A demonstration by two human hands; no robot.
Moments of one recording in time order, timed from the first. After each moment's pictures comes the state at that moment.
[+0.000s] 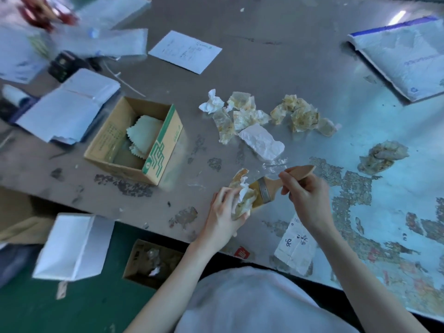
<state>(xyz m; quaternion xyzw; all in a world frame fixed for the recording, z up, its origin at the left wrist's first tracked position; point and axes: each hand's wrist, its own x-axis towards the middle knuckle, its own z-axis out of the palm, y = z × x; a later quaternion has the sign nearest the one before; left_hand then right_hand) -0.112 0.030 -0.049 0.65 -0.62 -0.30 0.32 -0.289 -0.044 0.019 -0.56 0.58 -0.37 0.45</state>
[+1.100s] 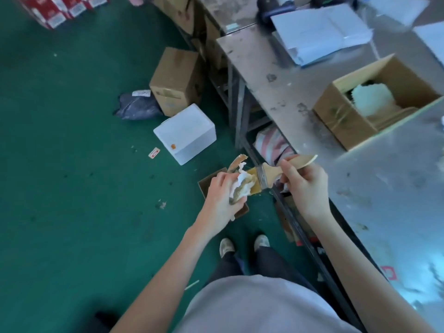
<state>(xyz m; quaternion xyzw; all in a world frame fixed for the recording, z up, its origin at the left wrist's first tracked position) 0.067 0.331 -0.055 0.86 -0.28 -0.18 0.40 -0.003 0.157 0.005 -0.76 0.30 -0.18 0.55</state>
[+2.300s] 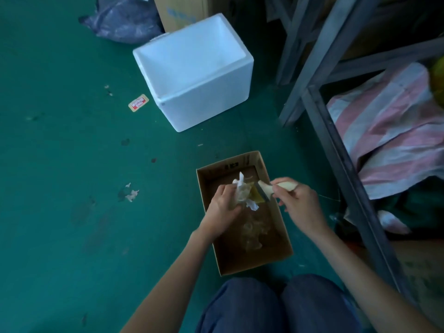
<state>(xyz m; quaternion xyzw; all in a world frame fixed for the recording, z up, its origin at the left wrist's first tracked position) 0.205 0.323 -0.643 0.88 -0.11 -0.26 0.39 0.162 0.137 -0.579 -0.81 0.22 0.07 0.53</state>
